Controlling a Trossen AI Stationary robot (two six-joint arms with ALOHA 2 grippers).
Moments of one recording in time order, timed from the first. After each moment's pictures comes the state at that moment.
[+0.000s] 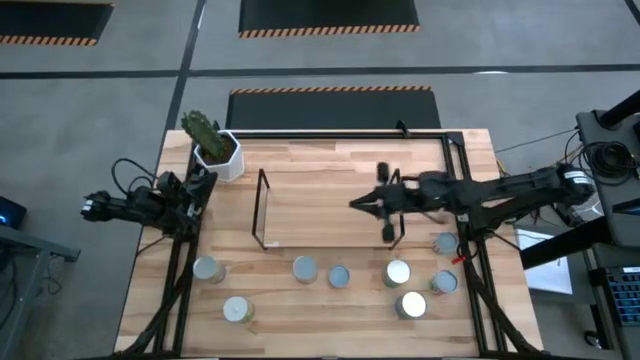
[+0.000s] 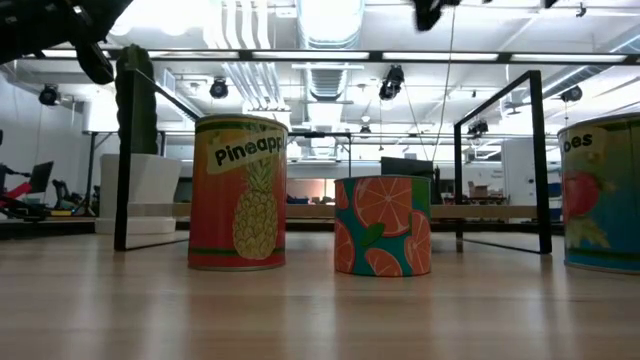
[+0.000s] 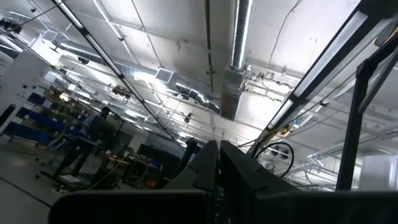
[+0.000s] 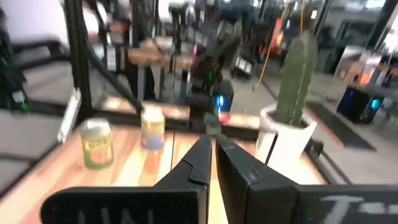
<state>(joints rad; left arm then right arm) -0.18 0.01 0.02 0.72 -0.47 -0.13 0.06 1.15 0.80 0.27 0.00 -0.14</state>
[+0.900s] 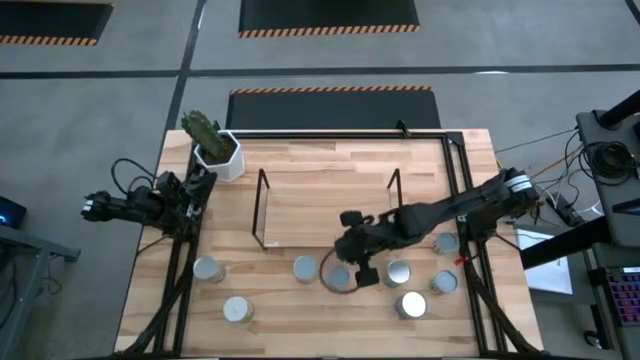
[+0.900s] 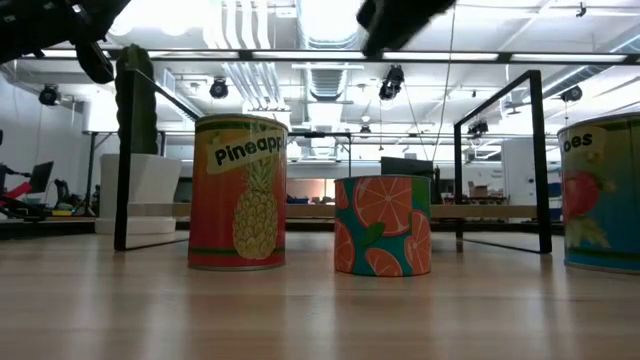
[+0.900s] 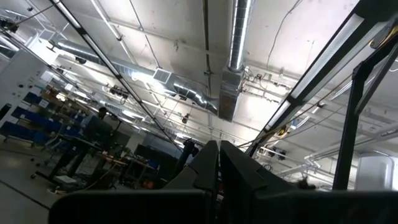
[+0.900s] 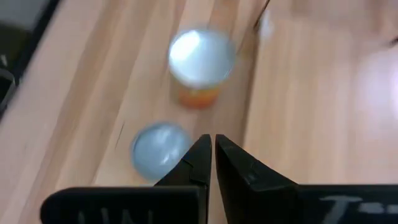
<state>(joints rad) -0.18 0.01 0.02 0.72 -0.46 -0.14 0.29 1.67 1.43 -0.68 0.05 0.01</state>
